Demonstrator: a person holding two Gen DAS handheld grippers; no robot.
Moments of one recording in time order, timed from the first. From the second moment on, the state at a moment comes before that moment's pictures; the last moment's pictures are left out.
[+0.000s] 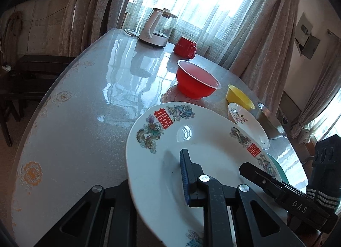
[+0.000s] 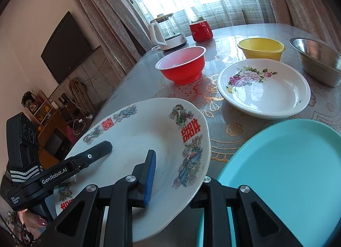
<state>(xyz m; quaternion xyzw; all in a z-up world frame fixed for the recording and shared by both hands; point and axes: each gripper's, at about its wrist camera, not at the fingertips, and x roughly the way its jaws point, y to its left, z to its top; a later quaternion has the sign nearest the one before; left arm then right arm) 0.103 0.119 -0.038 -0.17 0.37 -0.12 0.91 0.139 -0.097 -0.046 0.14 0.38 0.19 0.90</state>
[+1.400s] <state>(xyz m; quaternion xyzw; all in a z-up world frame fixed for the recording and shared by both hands) 0.068 -0.033 -0.012 -0.10 0.34 -0.24 0.90 0.046 -0.229 -0.021 0.16 0.33 0.08 0.93</state>
